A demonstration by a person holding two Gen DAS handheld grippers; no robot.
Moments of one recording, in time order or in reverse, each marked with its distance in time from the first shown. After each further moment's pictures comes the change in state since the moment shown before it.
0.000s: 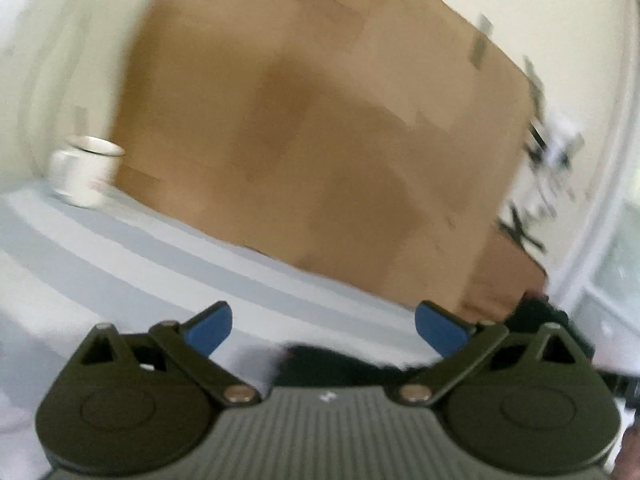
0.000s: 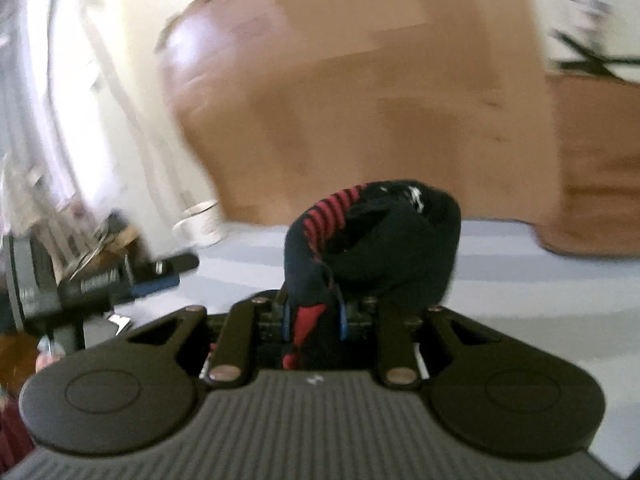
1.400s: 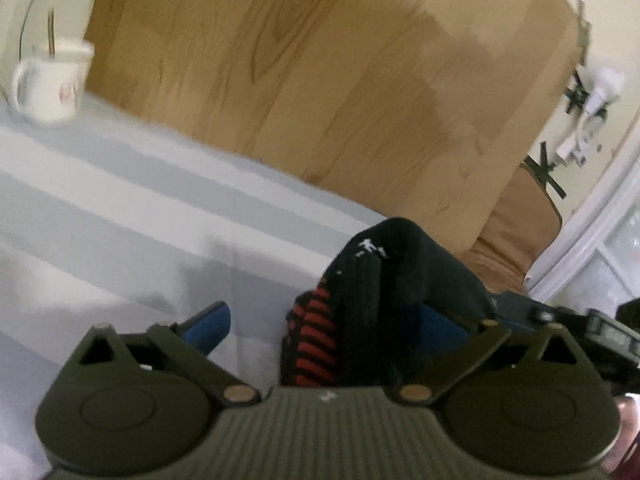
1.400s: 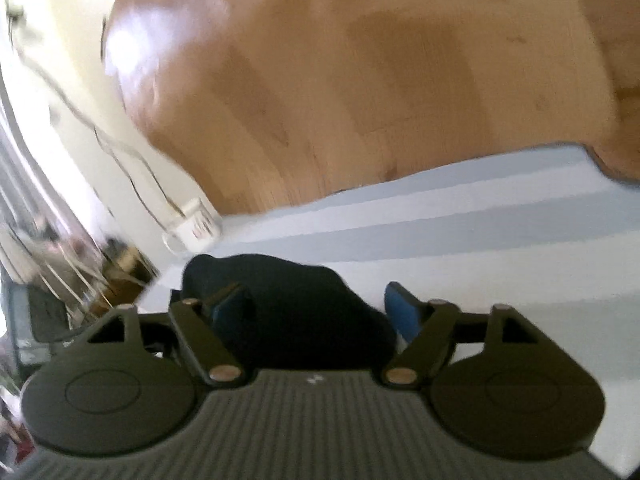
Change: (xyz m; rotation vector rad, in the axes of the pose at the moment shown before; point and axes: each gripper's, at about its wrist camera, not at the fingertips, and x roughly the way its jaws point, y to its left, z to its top) left arm 0.071 0.023 -0.007 -0.004 0.320 -0.030; right arm 0.100 -0.072 -0.011 0.292 0.078 0.082
